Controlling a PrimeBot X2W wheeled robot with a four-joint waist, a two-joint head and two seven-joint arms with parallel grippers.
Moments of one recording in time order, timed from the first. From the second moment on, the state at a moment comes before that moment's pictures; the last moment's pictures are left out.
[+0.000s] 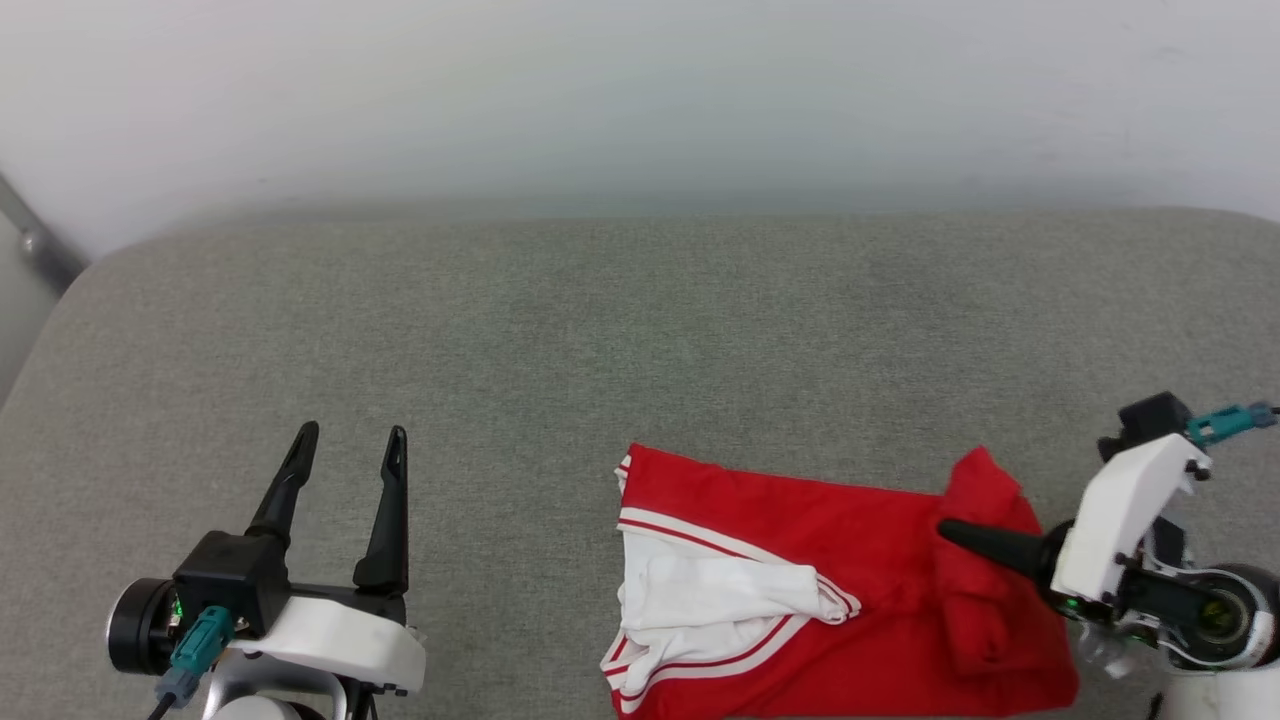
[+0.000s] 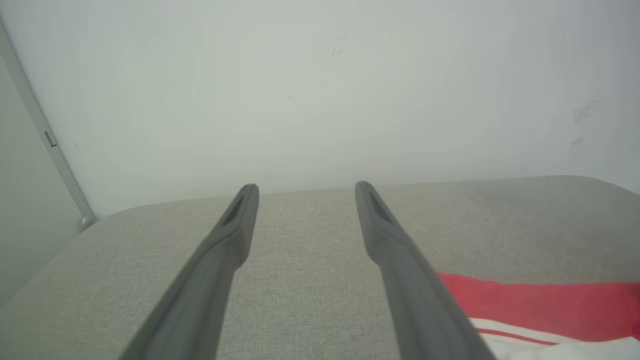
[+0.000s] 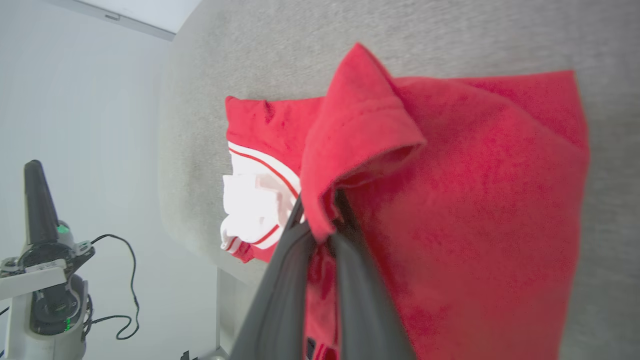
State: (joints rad) left arm -0.09 0.52 -0.43 -0.08 -0.55 0.32 -0.24; right arm -0.26 -0.06 -0.26 0.18 0.72 0.13 1.13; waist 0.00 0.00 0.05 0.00
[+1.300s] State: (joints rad) left arm -0.09 0.48 -0.42 0.03 -0.59 0.30 -0.25; right arm -0.24 -0.26 0.06 0.26 0.38 0.13 0.17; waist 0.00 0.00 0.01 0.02
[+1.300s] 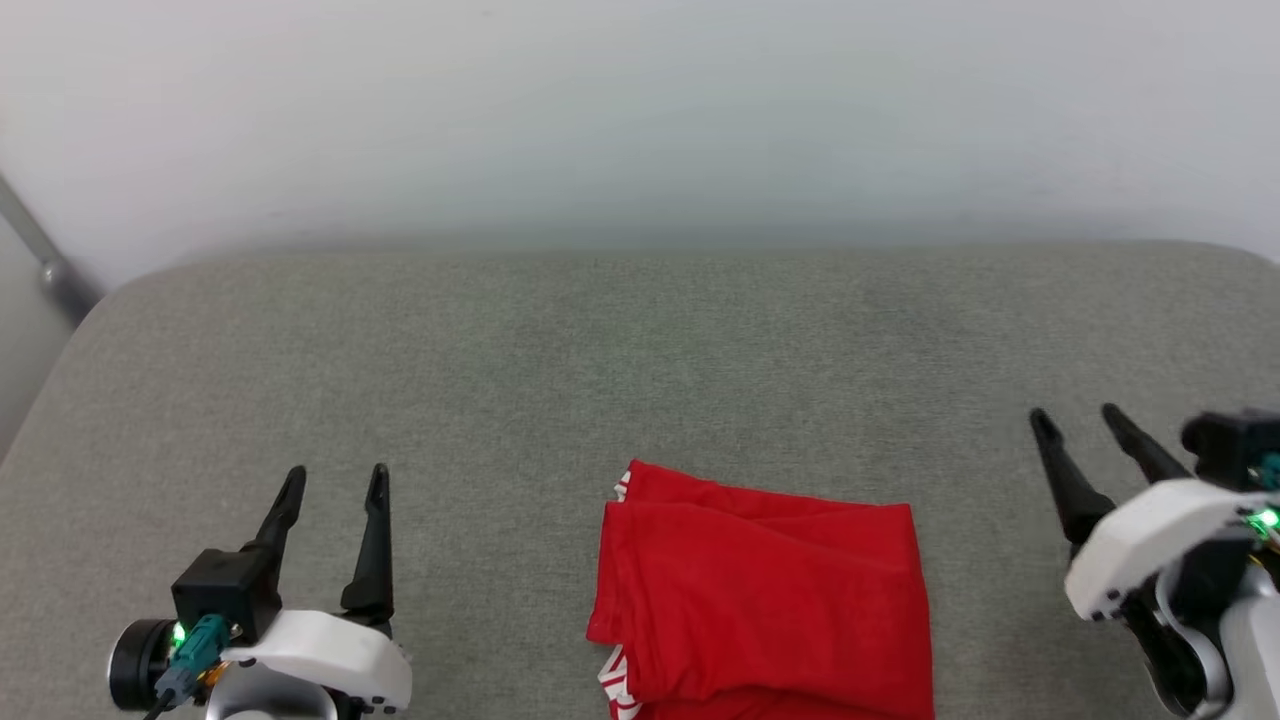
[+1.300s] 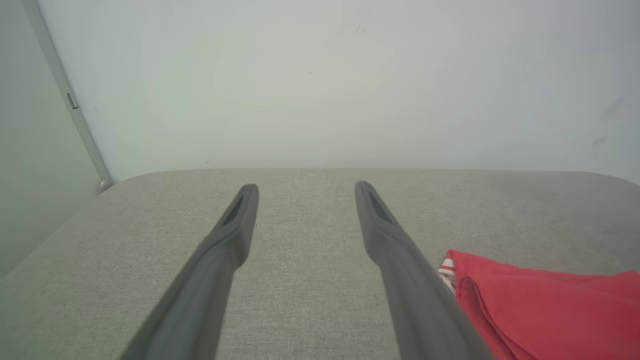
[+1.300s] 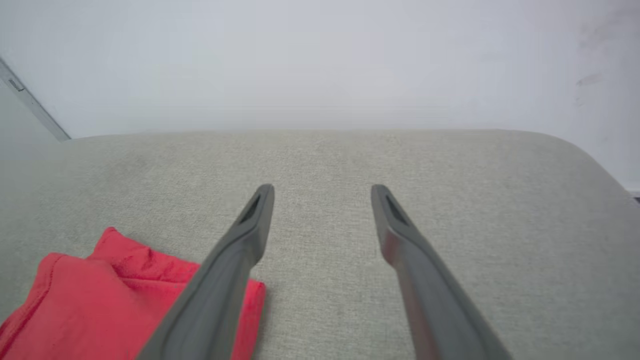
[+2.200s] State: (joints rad) left arm 0.00 0.46 -0.38 0.08 -0.61 0.30 -0.26; right arm 0.11 -0.13 -0.04 -0.16 0.19 0.13 0.06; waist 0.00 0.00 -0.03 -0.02
